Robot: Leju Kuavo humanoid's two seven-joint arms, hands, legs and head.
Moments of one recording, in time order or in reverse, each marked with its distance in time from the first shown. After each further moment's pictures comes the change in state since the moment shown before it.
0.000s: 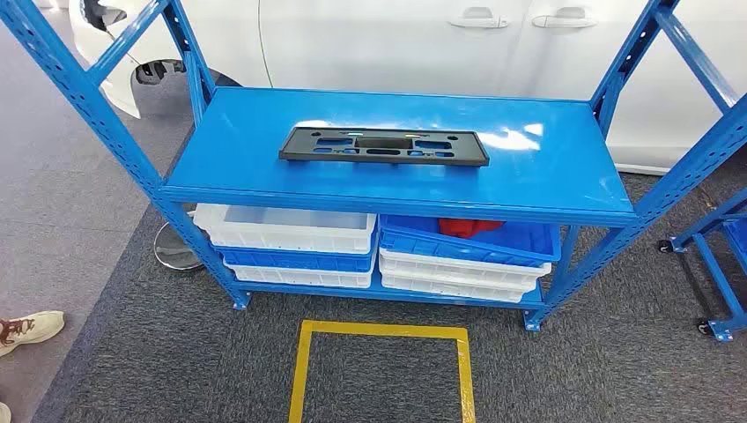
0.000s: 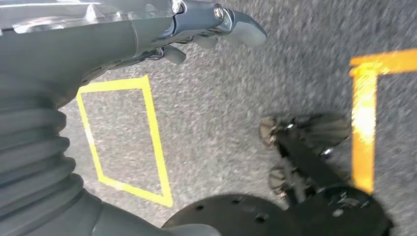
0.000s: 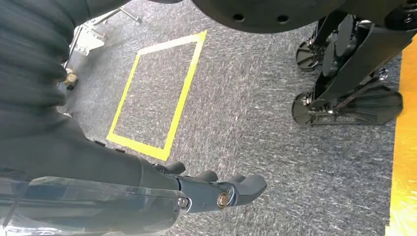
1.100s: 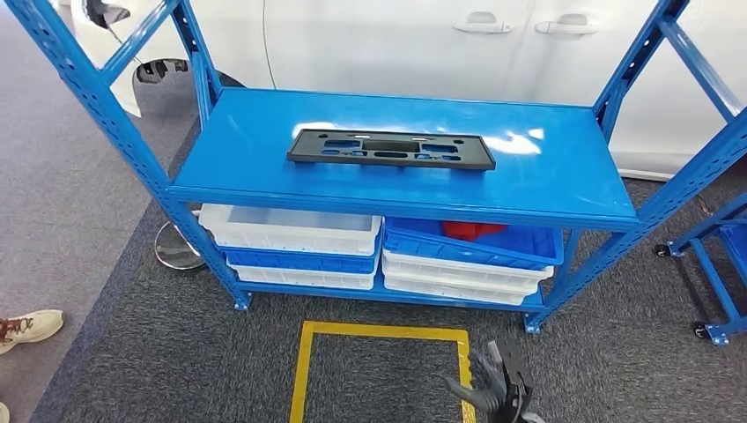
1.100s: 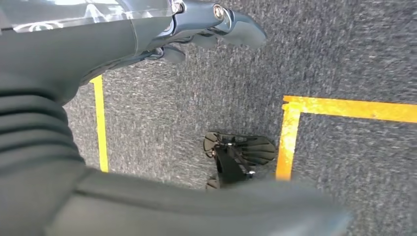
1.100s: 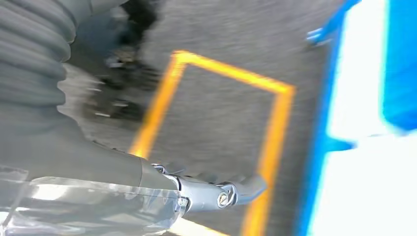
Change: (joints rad) left arm -0.117 -0.030 0.534 0.068 -0.369 -0.009 -0.184; right arm -0.227 0.061 -0.038 -0.309 0.020 0.194 -0.307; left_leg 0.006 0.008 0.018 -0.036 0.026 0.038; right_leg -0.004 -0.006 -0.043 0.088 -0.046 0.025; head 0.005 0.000
